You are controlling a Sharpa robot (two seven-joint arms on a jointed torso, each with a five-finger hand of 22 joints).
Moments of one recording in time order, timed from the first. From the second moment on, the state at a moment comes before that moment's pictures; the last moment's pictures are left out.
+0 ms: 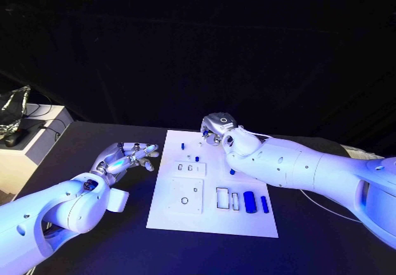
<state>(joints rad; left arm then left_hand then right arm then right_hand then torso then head) 1.00 -0.92 0.16 1.62 -0.28 -0.30 0.29 1.28 -0.08 0.23 0.08 0.06 1.06 0.16 0.06 0.06 1.23 0.09 0.06 0.06 1.23 0.02 0.61 0.54 0.11 0.92 0.02 0.88 0.45 1.25 -0.42 -0.10 0.96 -1.76 -0.56 -0.26 1.29 -0.05 0.46 -0.21 0.26 1.22 0.10 0.06 0.08 1.22 0.09 0.06 0.06 1.41 -0.04 1.06 0.61 0.13 1.46 -0.05 0.76 1.31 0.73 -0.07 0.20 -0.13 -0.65</state>
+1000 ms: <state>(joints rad) 1.00 -0.92 0.17 1.63 -0.28 -0.30 0.29 1.28 -0.08 0.23 0.08 0.06 1.06 0.16 0.06 0.06 1.23 0.09 0.06 0.06 1.23 0.02 0.62 0.53 0.11 0.92 0.02 0.89 0.44 1.24 -0.40 -0.10 0.92 -1.77 -0.55 -0.26 1.29 -0.05 0.46 -0.21 0.26 1.22 0.10 0.06 0.08 1.22 0.09 0.06 0.06 1.41 -0.04 1.06 0.61 0.13 1.46 -0.05 0.76 1.31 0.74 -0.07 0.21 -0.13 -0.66</state>
